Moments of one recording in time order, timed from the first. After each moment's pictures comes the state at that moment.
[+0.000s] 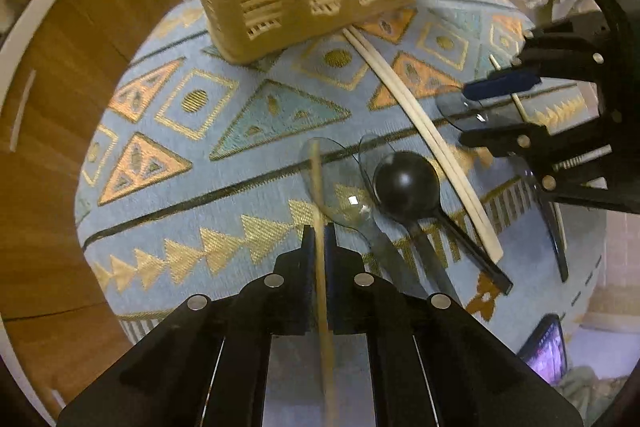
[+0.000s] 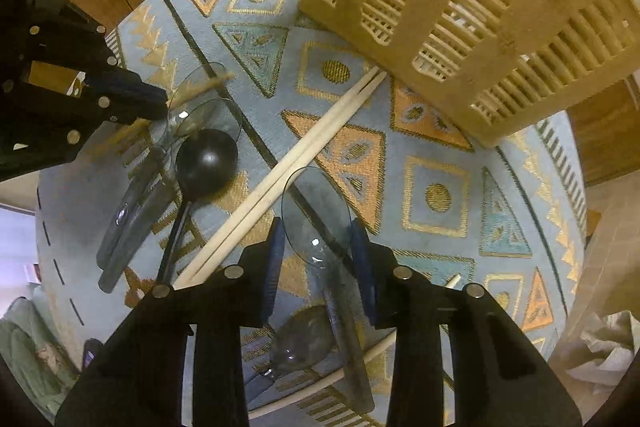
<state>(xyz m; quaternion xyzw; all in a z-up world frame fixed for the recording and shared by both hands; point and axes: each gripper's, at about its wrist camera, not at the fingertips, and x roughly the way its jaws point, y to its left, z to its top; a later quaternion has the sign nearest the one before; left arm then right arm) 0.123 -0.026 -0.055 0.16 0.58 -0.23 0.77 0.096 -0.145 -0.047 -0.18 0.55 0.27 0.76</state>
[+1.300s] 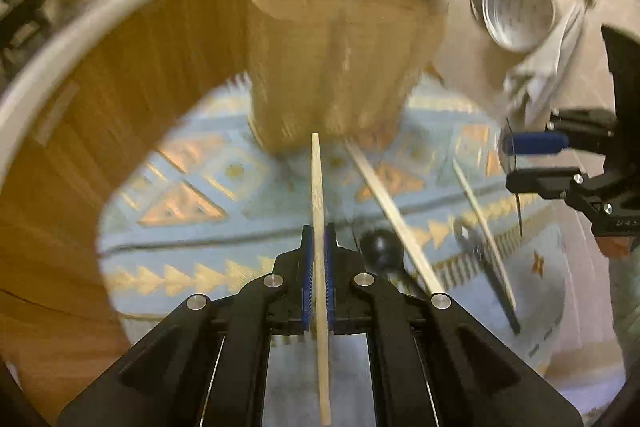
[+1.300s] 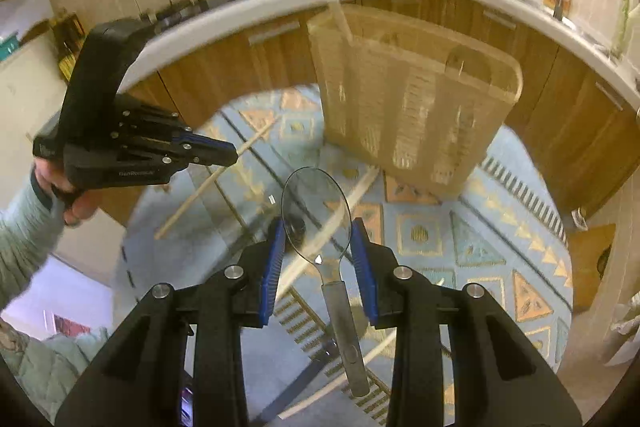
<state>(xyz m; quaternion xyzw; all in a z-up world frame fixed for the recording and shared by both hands) 0.086 0.000 0.014 0.05 0.43 -0.23 0.87 0.036 -0.204 0.054 -0.05 0.39 0.32 0.86</state>
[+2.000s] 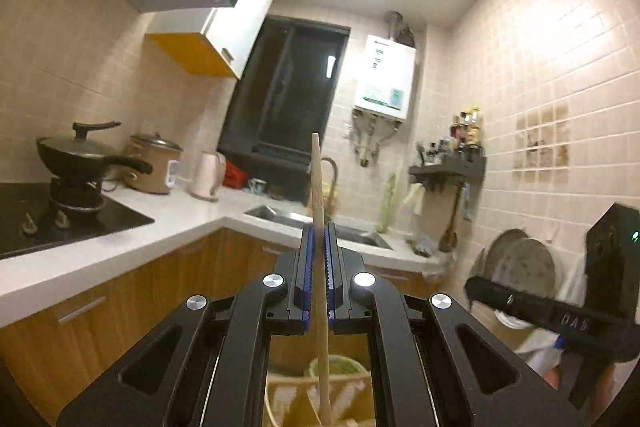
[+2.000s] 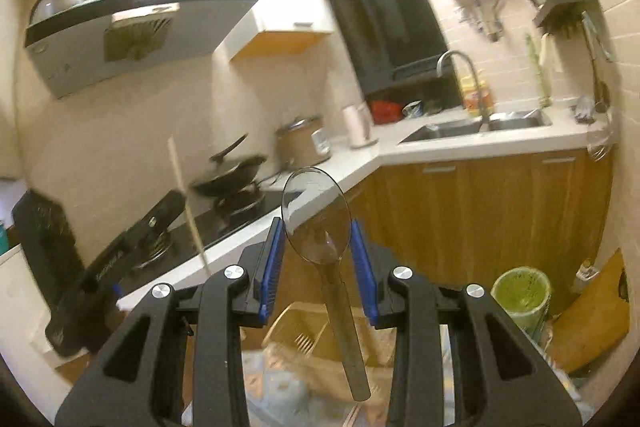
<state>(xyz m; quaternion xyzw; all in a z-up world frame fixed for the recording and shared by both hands) 0.126 -0.029 0.163 -0.11 -0.01 -0.15 0.98 0.119 -0.262 0.161 0.17 0.13 0.21 0.96</state>
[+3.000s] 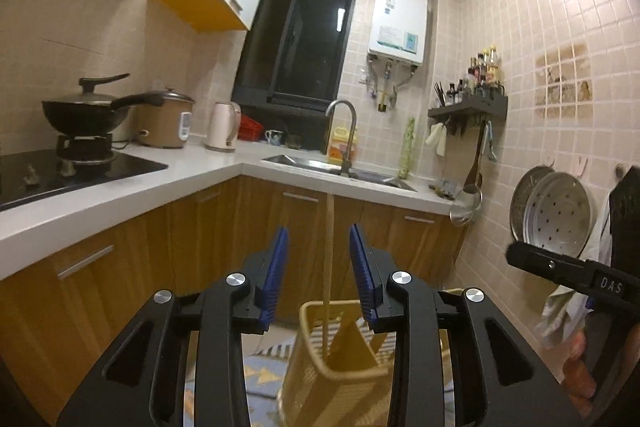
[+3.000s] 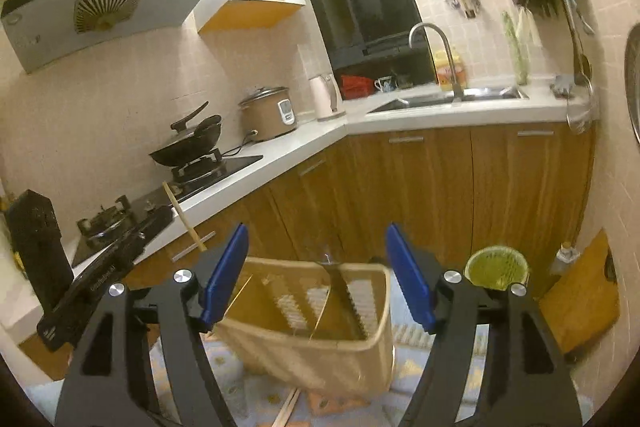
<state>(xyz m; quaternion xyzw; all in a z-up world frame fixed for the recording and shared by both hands) 0.145 -0.009 0.078 -0.09 0.07 -0.14 0.98 0.118 -0.282 0.083 0.14 0.18 0.18 0.96</state>
